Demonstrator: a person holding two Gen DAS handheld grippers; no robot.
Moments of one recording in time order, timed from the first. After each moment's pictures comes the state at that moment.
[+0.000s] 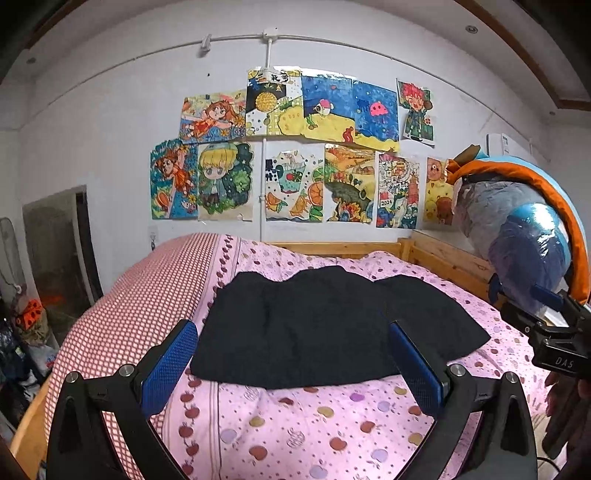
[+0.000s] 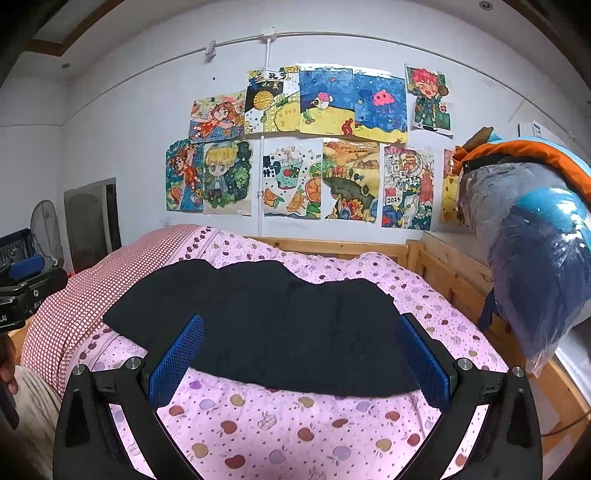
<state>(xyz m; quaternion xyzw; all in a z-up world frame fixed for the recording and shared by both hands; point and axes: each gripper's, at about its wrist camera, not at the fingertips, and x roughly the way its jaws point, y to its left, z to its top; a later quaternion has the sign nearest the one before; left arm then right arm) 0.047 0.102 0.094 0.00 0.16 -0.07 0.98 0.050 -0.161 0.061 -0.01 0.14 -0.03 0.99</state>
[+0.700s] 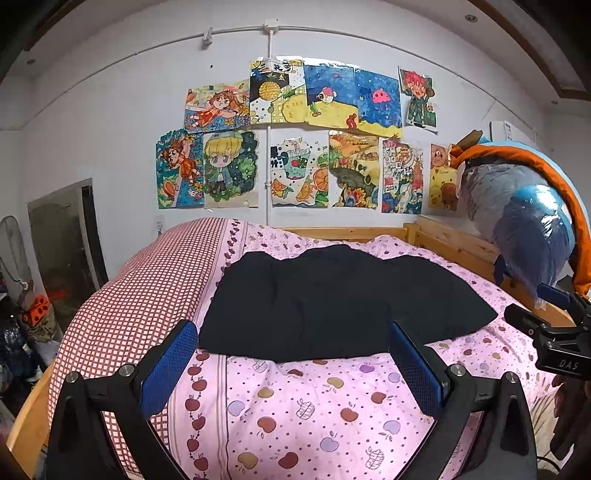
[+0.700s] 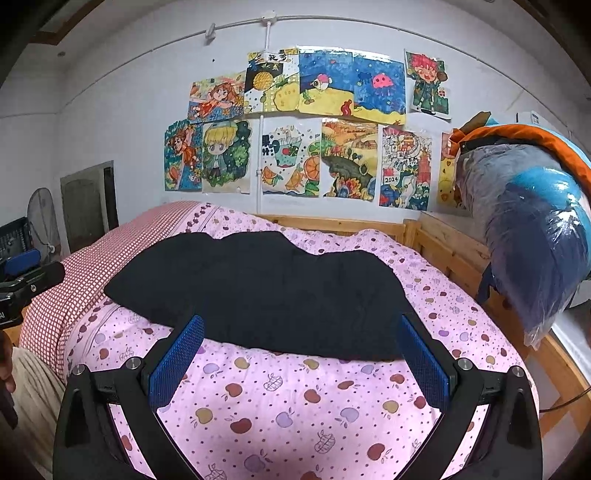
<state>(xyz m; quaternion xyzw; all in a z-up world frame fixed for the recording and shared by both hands) 0.034 0.104 0.065 0.01 0.17 -0.06 0.98 0.035 -0.150 0.035 -0.01 0.17 -0.04 0.98</state>
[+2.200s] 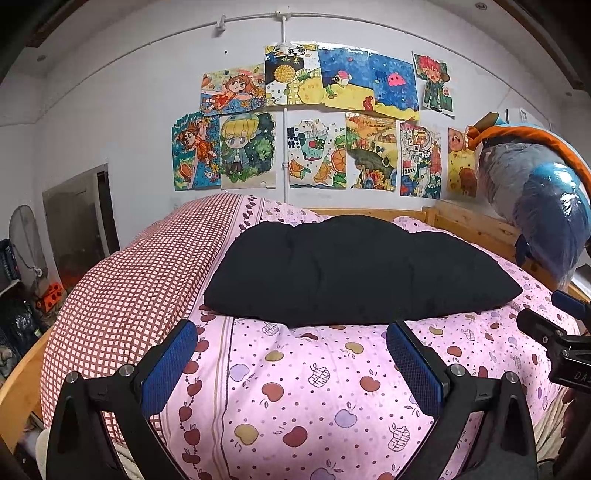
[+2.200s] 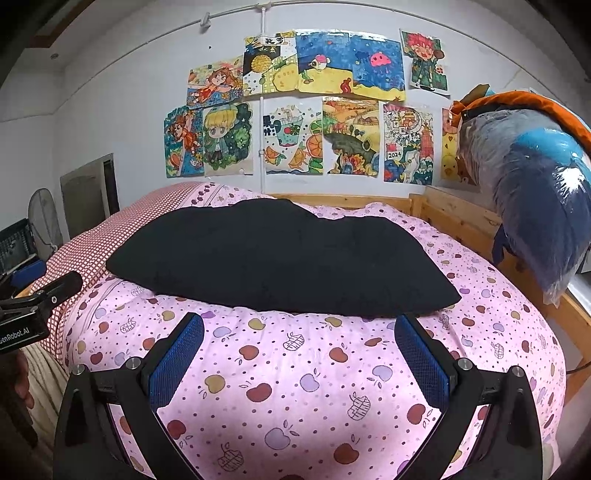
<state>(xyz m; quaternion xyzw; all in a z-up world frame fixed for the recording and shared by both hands) 0.033 0.098 0.013 0.01 0.19 -0.02 0.98 0.033 -0.134 -0.017 0.01 0.20 -0.04 0.98</state>
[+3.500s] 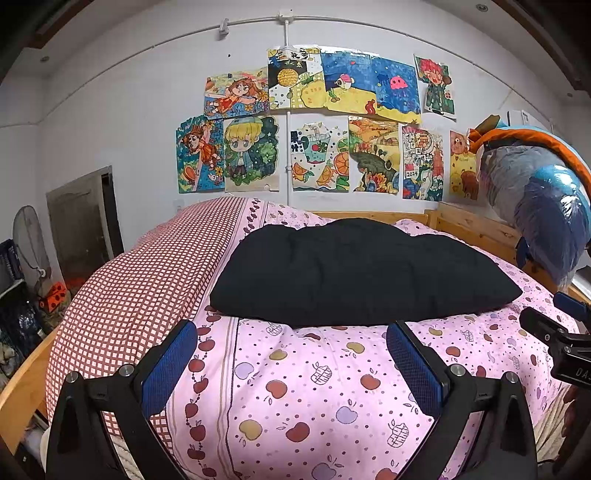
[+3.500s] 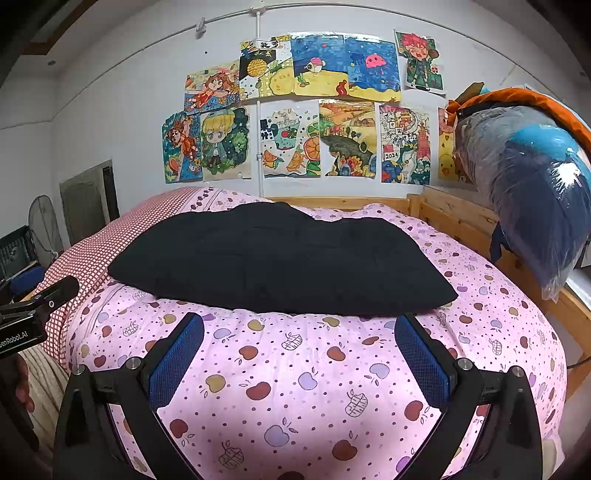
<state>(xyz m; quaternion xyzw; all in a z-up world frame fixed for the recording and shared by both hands) 0.028 0.101 0.018 0.01 0.18 -0.01 0.98 0.025 -0.132 -0.014 0.02 0.19 -0.04 0.98</state>
